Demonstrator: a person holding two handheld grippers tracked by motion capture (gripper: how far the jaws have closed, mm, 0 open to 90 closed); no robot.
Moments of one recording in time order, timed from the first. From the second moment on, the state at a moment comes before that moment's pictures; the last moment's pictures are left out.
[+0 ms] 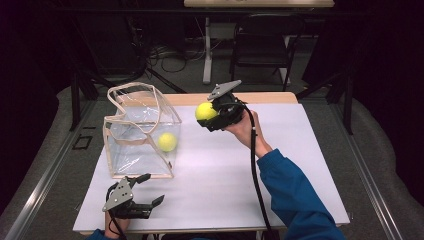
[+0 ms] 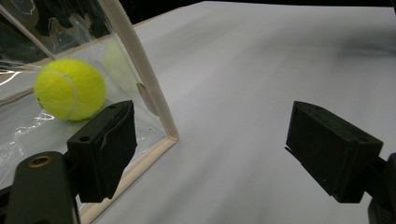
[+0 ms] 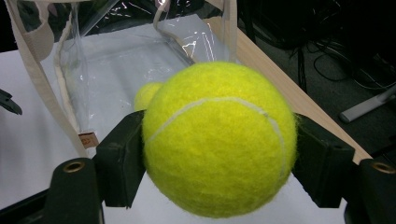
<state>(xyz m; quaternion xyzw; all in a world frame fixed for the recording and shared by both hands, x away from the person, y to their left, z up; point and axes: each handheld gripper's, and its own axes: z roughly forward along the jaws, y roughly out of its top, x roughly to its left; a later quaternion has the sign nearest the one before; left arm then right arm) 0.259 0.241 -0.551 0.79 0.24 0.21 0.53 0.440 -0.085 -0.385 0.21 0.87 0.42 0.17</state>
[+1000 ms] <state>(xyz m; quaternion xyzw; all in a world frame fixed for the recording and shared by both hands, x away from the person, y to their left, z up) 0.259 0.241 -0.551 0.79 0.24 0.21 0.53 0.449 -0.063 -0.369 0.19 0.87 0.42 0.17</state>
